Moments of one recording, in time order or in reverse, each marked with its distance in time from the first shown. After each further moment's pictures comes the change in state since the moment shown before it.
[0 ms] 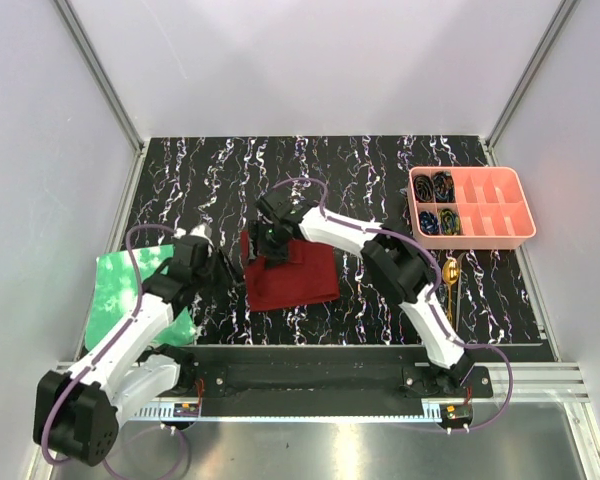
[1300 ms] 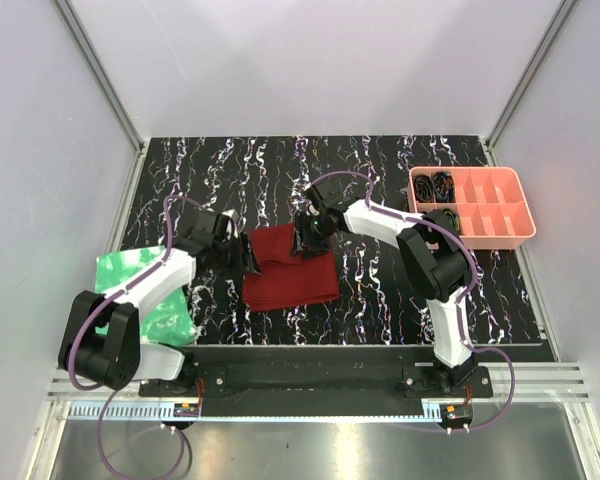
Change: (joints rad) left arm -0.001 0.397 0.256 0.003 0.096 0.197; right arm -0.209 -0.242 -0.367 0.085 -0.077 -0.188
